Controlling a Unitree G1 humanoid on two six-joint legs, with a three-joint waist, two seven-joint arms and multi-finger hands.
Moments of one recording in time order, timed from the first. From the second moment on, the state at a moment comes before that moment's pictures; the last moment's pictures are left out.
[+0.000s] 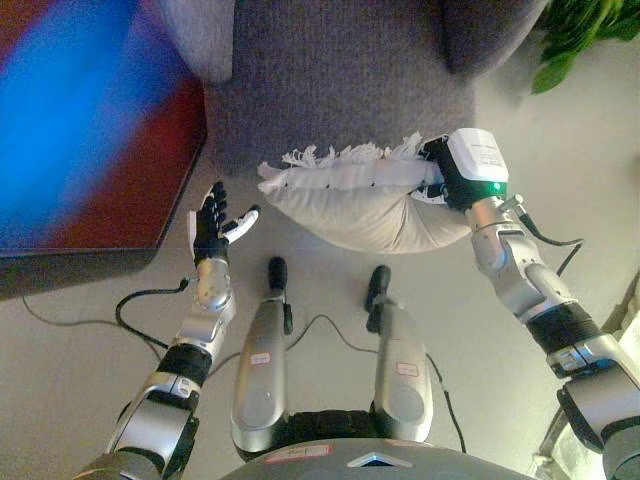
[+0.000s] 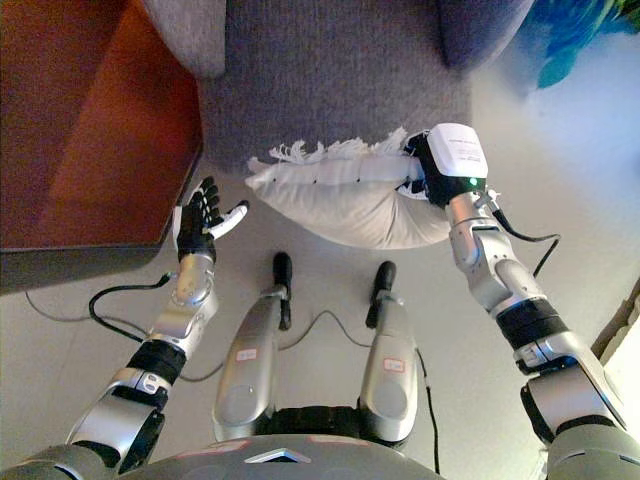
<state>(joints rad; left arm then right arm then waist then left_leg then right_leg) -0.28 0.33 -0.19 0.58 -0.31 -0.19 0.39 -0.45 -0.69 0.38 0.25 -0.55 0.00 -0.29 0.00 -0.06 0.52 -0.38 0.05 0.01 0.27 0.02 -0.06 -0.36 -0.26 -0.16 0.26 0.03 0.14</state>
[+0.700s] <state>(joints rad) -0.01 0.30 -0.05 0.44 -0.27 -0.17 0.18 -0.29 -0.70 0.11 0.03 -0.42 -0.12 -0.17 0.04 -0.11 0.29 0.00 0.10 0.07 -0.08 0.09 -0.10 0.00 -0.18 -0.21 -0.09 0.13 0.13</state>
